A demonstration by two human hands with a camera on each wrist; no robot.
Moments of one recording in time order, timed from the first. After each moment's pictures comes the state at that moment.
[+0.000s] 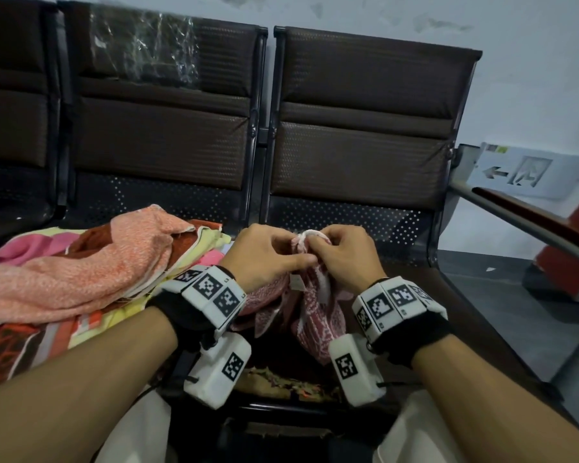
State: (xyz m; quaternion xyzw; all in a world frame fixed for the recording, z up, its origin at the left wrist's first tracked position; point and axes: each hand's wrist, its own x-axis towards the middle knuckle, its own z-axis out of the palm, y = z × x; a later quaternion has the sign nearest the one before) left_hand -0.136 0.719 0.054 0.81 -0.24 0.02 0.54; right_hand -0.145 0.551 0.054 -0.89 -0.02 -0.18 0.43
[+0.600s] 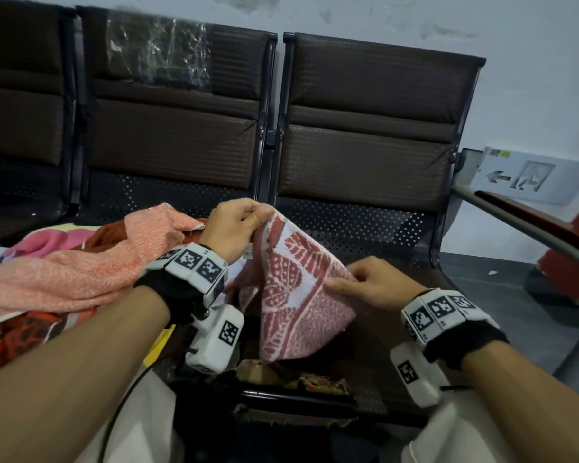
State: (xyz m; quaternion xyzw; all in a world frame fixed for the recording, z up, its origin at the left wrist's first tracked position) left_hand -0.118 0.759 0.068 0.81 -0.15 0.14 0.56; right_hand -0.171 0.507 0.047 -0.92 -0.12 0.09 0.36
